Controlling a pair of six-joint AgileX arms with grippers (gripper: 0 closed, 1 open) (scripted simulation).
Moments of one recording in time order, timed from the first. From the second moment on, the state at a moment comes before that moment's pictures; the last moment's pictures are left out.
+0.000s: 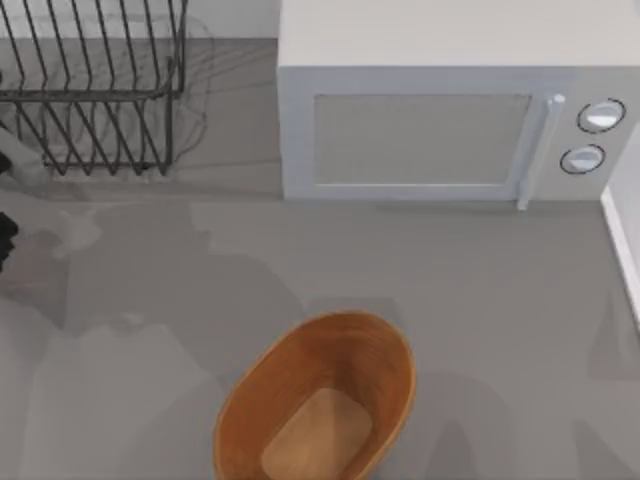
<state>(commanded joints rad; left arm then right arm) 0.15 2.06 1.46 -0.96 0.00 0.88 0.00 0.00 0.00 0.00 0.00 0.00</state>
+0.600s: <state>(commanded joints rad) 0.15 1.96 1.79 -1.40 0.00 0.87 0.00 0.00 0.00 0.00 0.00 0.00</state>
